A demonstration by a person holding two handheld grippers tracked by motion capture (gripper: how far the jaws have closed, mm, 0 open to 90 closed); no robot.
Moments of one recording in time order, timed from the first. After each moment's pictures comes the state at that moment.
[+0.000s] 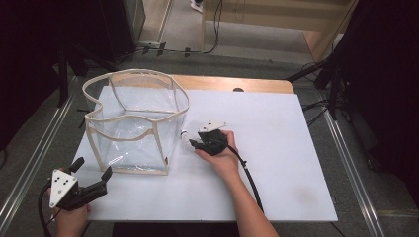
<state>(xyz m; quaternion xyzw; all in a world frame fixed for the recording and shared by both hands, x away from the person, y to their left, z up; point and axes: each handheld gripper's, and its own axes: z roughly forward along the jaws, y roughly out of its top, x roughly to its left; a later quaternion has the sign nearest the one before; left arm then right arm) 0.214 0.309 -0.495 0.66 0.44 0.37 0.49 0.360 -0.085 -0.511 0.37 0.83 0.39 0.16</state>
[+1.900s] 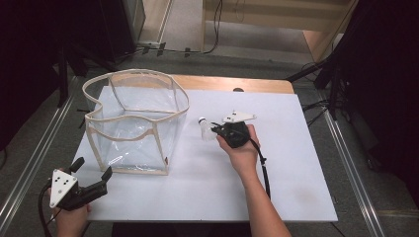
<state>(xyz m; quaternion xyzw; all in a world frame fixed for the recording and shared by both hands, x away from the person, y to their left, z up) 0.215 0.308 -0.496 0.66 0.44 0.37 0.49 0.348 -0.142 -0.459 0.39 0.79 0.44 0.19</state>
